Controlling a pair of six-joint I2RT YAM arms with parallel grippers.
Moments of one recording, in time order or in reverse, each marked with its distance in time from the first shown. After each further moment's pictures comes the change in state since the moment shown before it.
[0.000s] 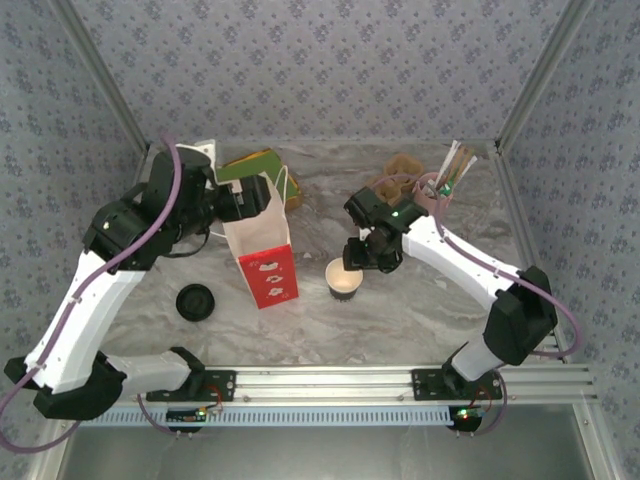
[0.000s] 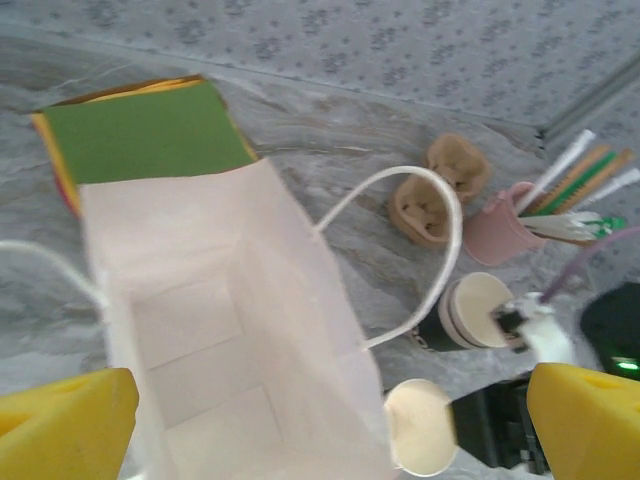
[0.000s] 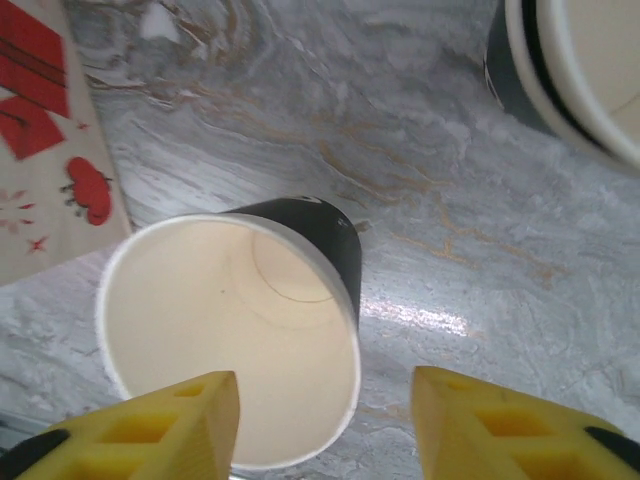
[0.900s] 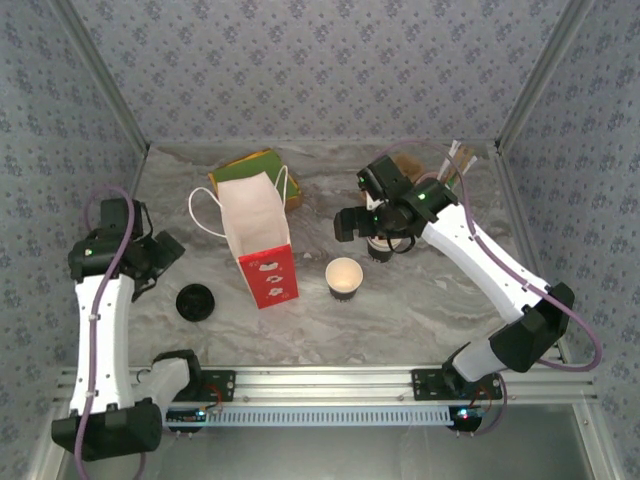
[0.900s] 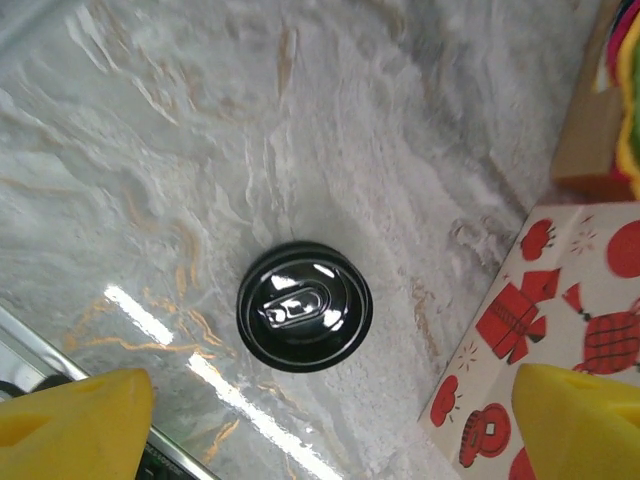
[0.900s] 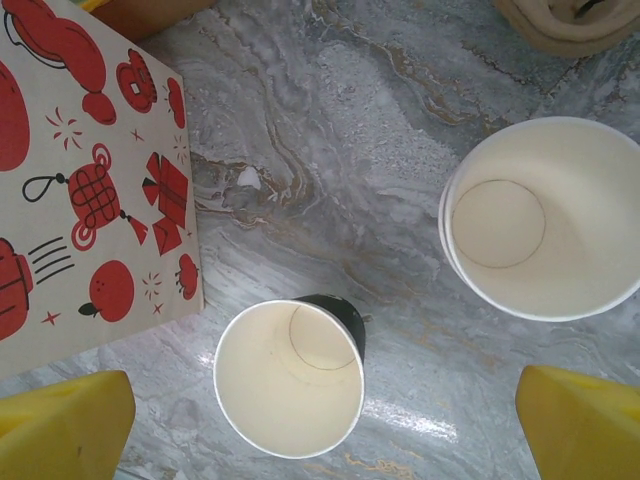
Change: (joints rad) left arm 0.768 -0.194 -0.560 -0.172 0.134 -0.075; right arm -0.040 -0.042 0.232 -0.062 0.075 -0.111
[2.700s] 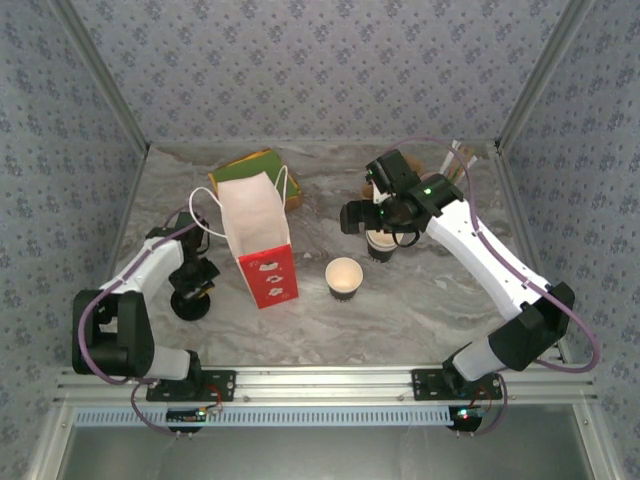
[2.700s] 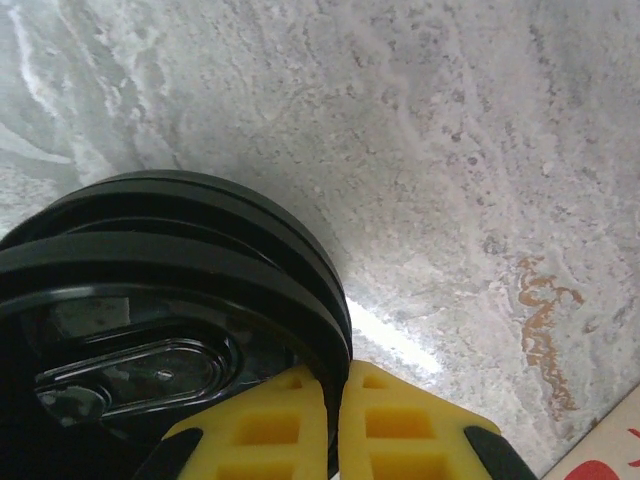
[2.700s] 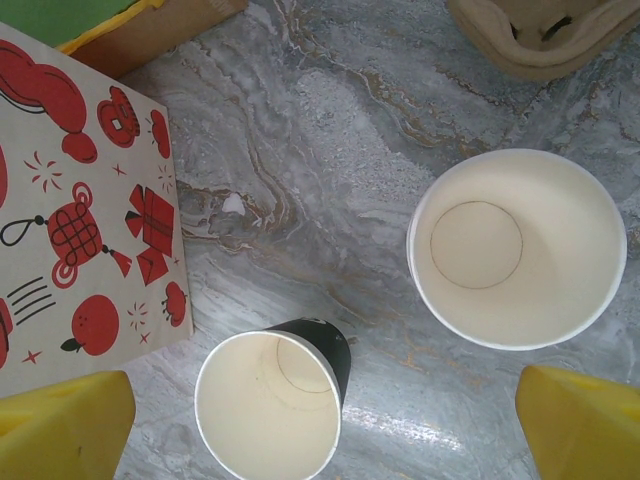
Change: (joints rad) left arm -0.197 0.398 -0.330 0.348 0.039 -0.067; right arm -0.065 0.005 -0.006 0.030 -0.020 -0.019
